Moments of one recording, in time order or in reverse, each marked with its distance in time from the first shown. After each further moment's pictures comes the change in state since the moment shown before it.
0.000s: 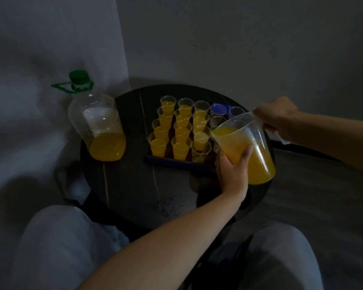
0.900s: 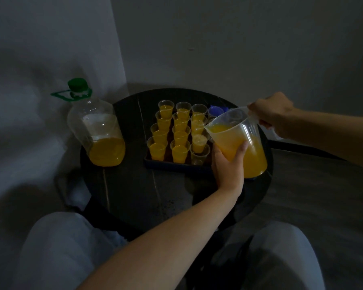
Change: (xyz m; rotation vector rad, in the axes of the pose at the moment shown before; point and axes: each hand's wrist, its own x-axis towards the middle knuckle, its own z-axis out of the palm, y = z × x) left_hand 0.008 0.012 -0.006 0.016 0.011 0.078; right_hand 0.001 -0.008 -0.001 0.080 0.046 -0.056
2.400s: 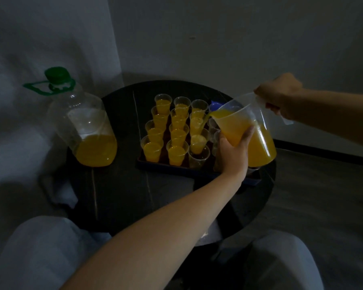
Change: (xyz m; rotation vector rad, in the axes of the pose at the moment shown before) left_hand 0.055 0.011 0.025 -0.104 -0.050 -0.097; right_hand 0.061 -0.023 0.004 -0.132 0.069 0.049
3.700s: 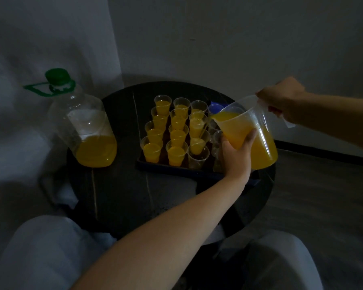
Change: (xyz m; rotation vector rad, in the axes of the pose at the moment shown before) left_hand -0.011 -0.001 0.004 0.014 -0.009 -0.018; right_hand -0.003 0.010 -0.004 -0.008 0.004 -0.004
